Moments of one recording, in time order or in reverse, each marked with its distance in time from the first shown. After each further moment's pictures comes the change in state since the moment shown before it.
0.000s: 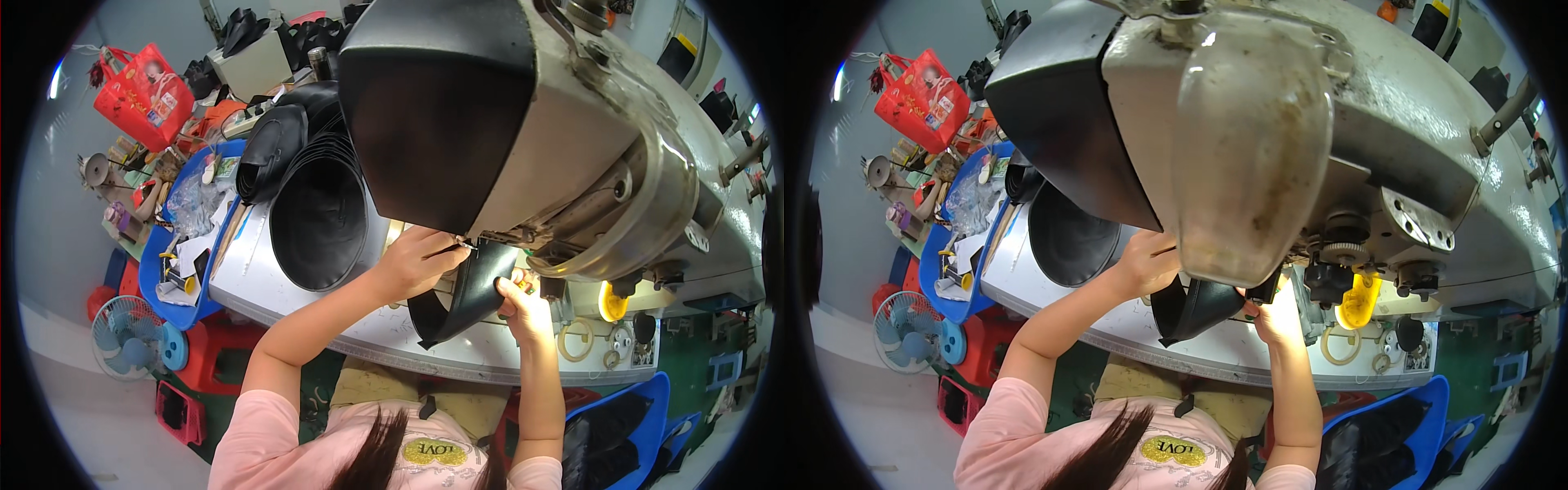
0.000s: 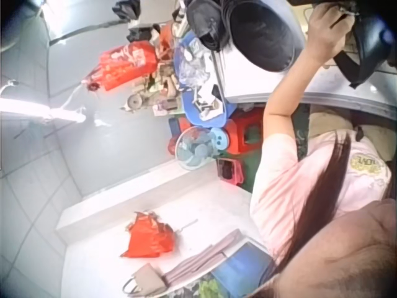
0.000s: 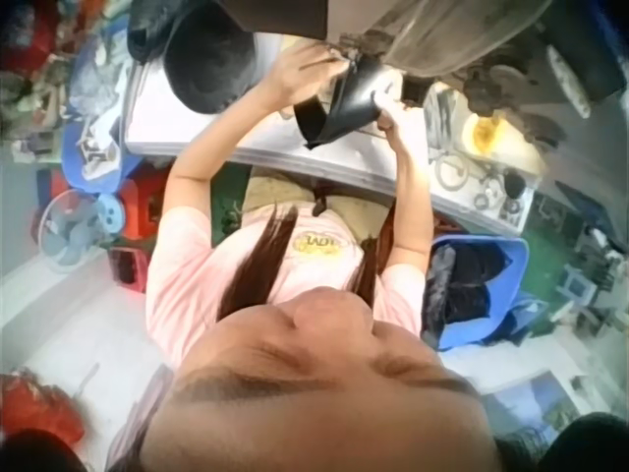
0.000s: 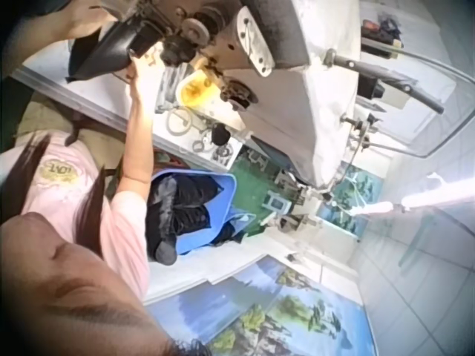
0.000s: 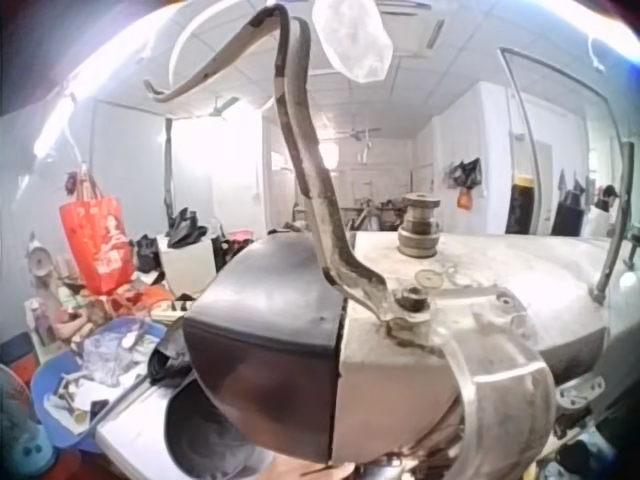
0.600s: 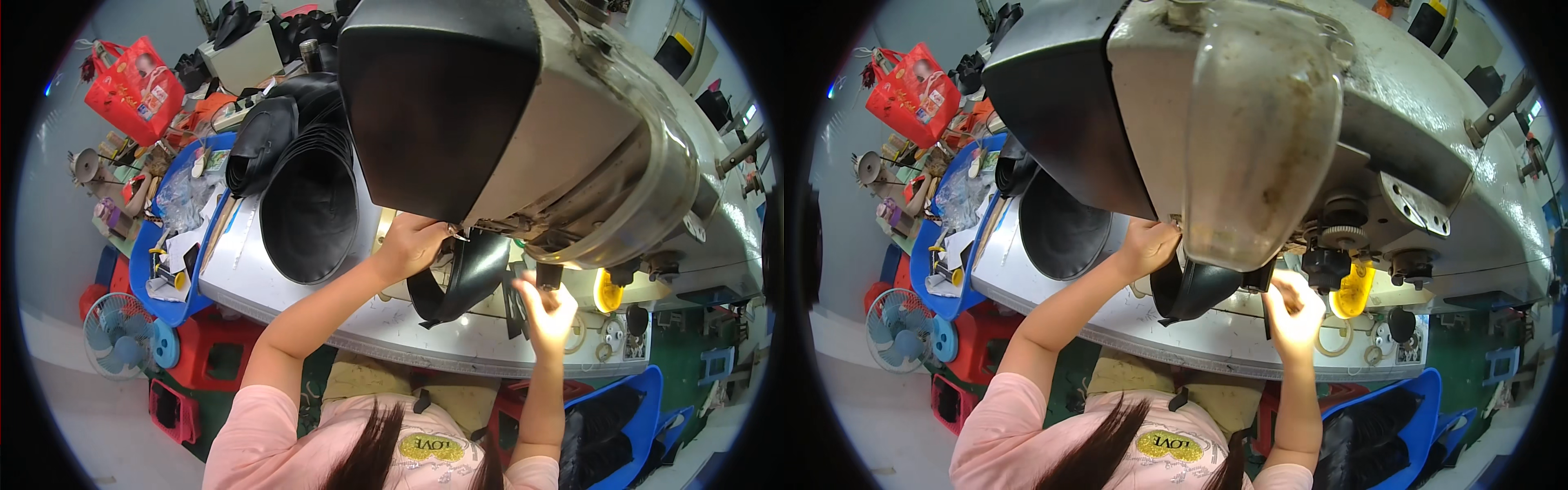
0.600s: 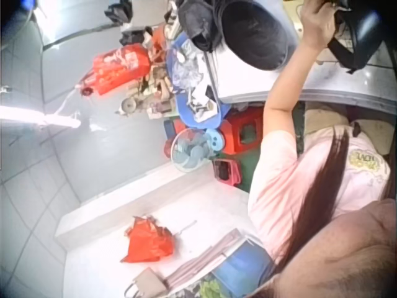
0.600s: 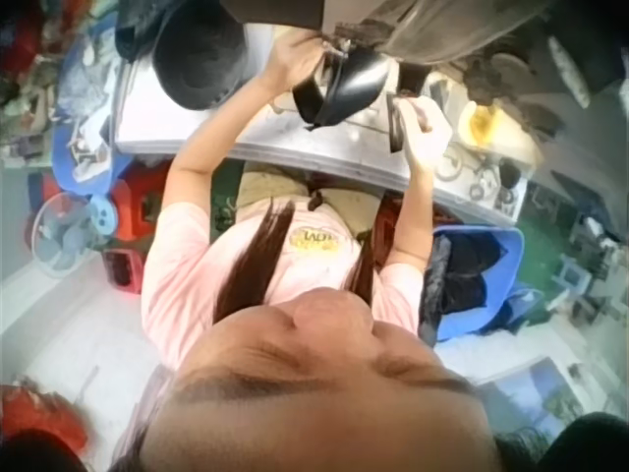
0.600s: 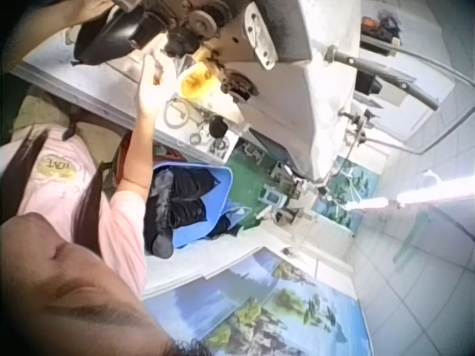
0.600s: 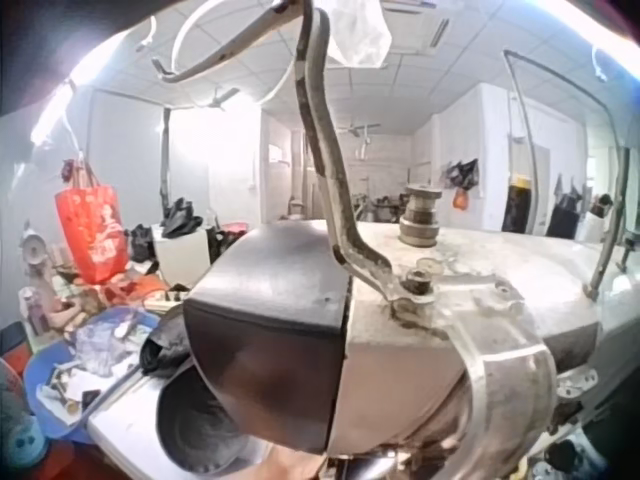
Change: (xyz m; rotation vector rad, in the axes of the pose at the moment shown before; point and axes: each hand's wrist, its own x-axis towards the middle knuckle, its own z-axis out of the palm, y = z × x) left_hand -0.001 -0.016 0.022 -0.121 0.181 -0.097; right_hand -0.030 -0.016 -0.007 -0.640 0.246 -0.510
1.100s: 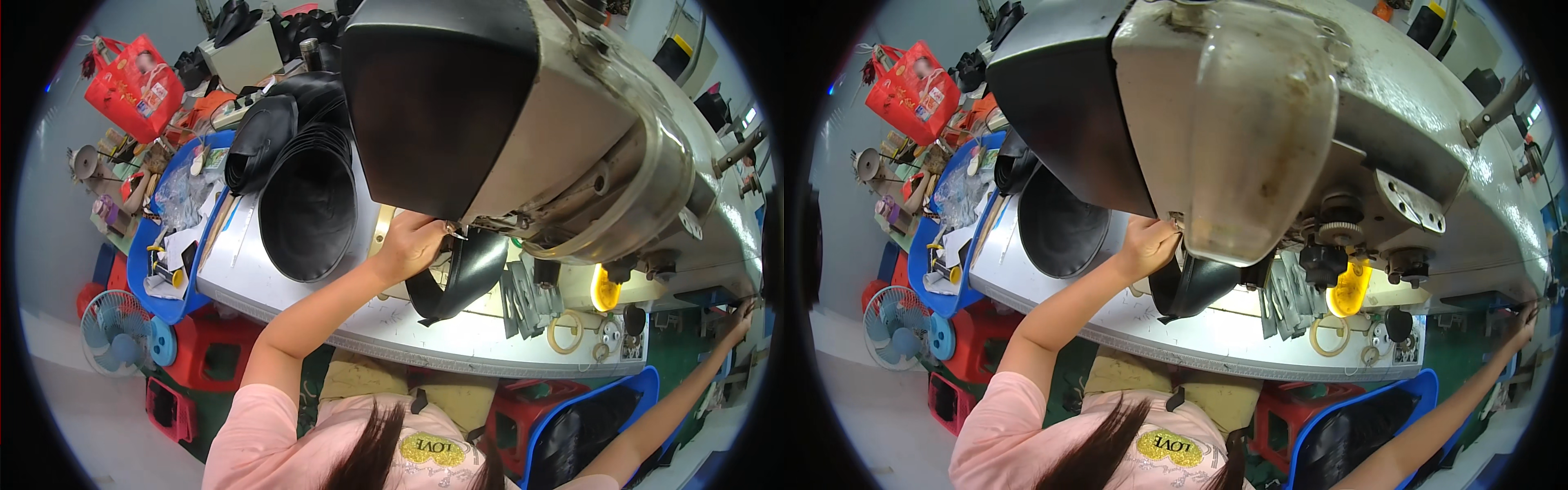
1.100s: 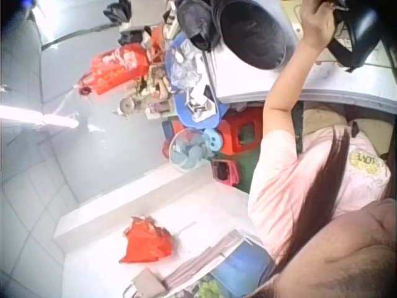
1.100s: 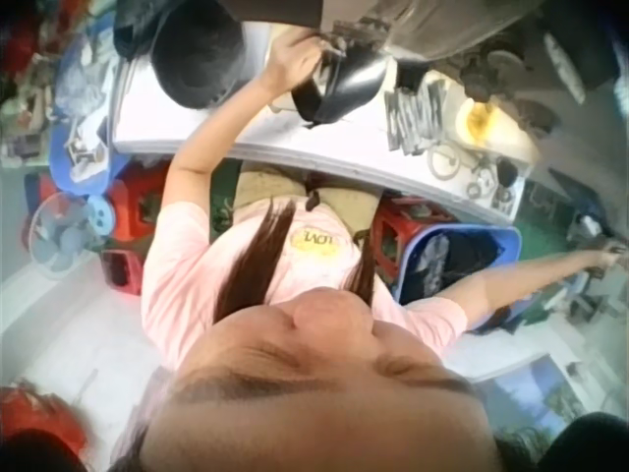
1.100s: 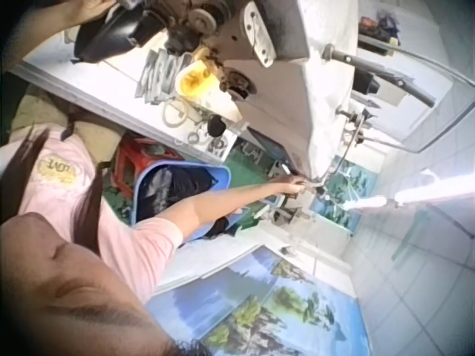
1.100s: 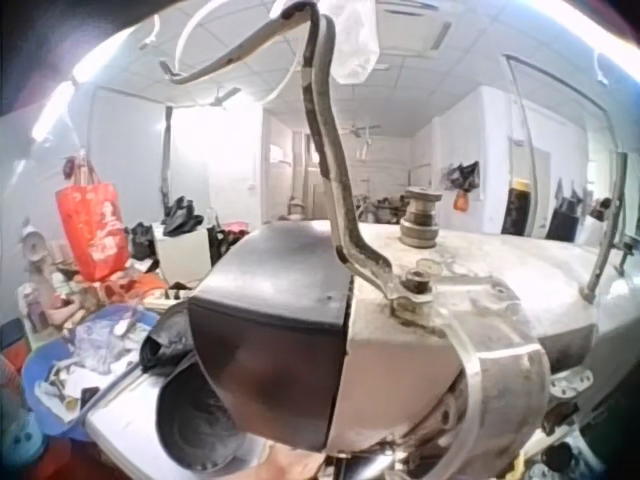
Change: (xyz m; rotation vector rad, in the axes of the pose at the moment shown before) left_hand -0.003 0.003 0.006 0.005 0.060 -0.047; right_hand 0.090 -0.061 -0.510 -0.846 0.956 -0.178
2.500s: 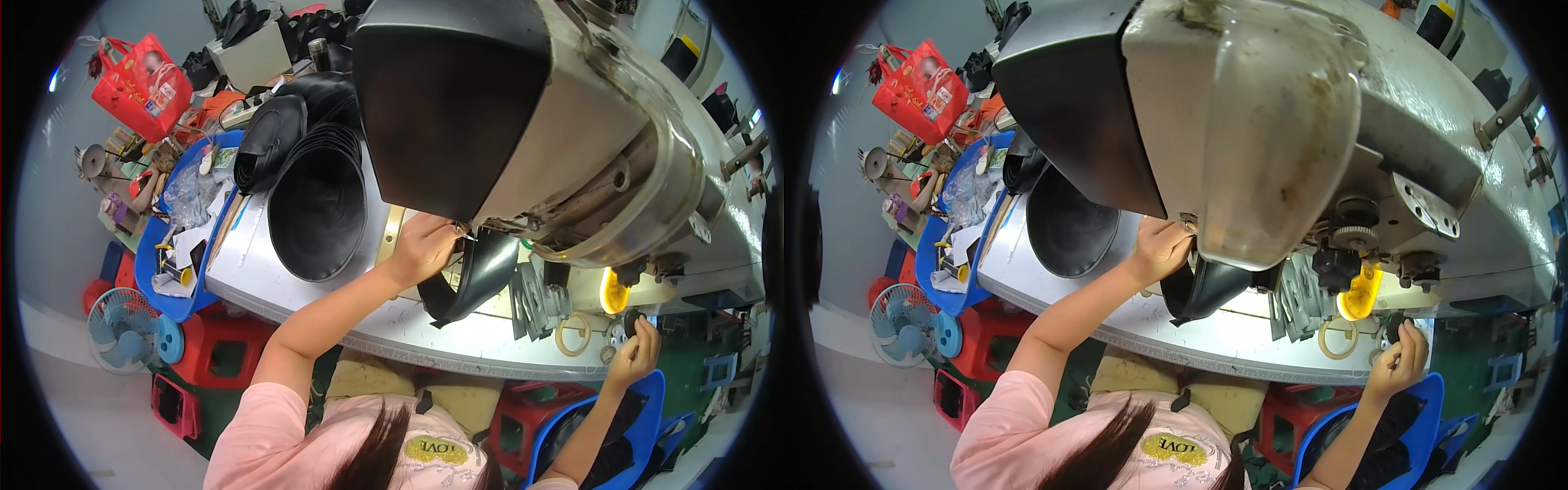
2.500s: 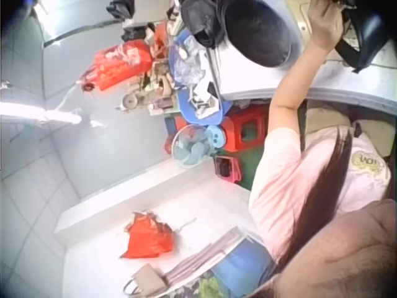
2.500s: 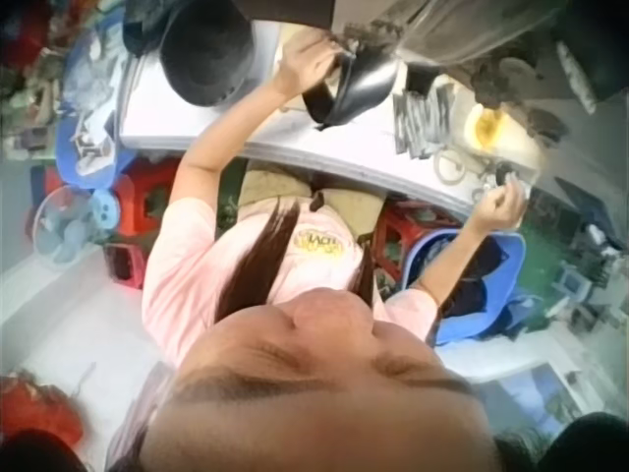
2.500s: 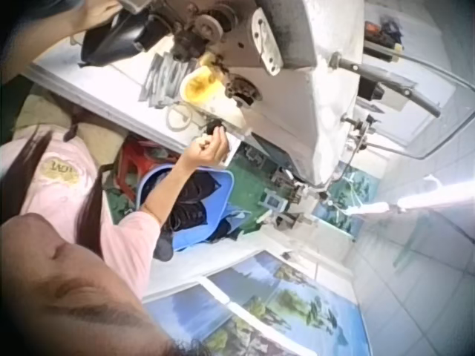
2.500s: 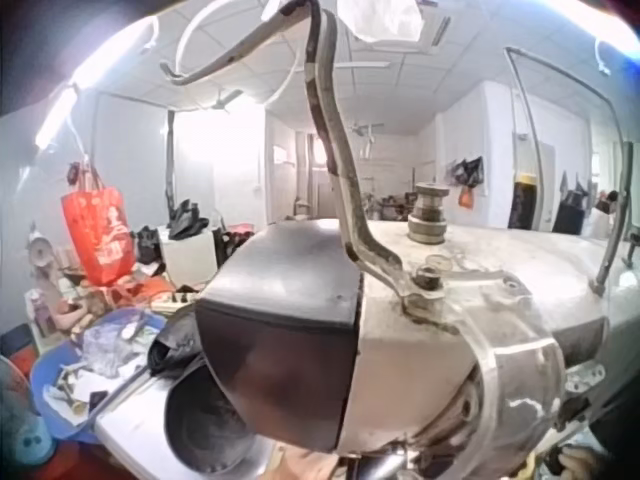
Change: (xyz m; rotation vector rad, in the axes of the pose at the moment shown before) left_hand -0.001 0.006 -0.001 0.082 0.014 0.027; right_hand -0.322 -0.188 0.053 -0.046 -0.229 -0.735
